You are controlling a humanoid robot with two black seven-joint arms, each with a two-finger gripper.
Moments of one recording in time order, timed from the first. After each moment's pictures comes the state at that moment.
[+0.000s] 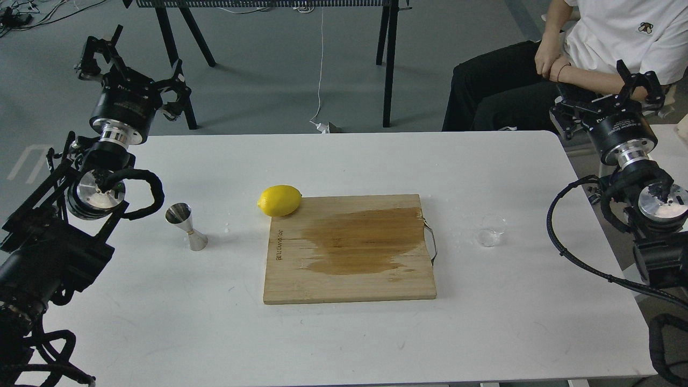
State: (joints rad) left arm -0.64 0.31 -1.12 -0.85 0.07 -0.31 -0.30; right arm 0.68 -0.35 1.19 0.55 0.27 0.49 -0.02
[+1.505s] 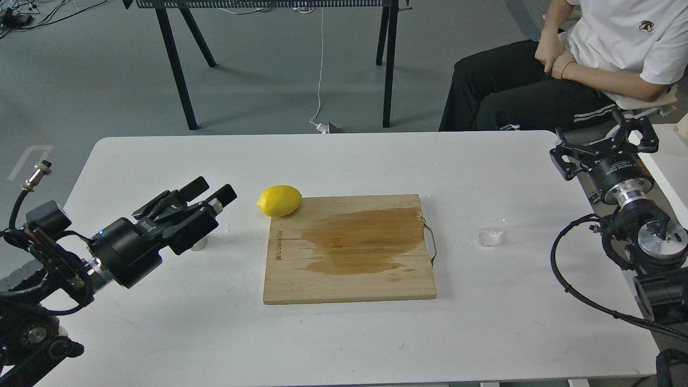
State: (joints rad) left arm 0.04 0.75 -1.08 -1.68 1.97 0.17 -0.39; right arm 0.55 -0.36 1.18 0.56 0.27 0.49 0.00
